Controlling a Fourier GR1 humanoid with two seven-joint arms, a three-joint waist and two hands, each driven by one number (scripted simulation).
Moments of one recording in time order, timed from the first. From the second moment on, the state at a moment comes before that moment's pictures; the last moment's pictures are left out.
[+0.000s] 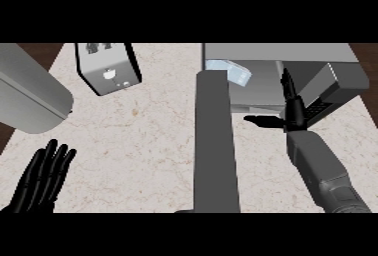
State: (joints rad) left arm 0.40 0.00 -0.07 -2.22 0.00 -0.21 -0.03; right arm -0.76 -0.19 -0.28 -0.24 0.10 -0.24 -0.83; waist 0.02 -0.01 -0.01
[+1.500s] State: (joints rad) left arm 0.20 0.04 -0.24 -2.00 -0.04 -0.36 0.00; right arm 0.01 -0.08 -0.17 -0.80 -0.04 0.17 -0.95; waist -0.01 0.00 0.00
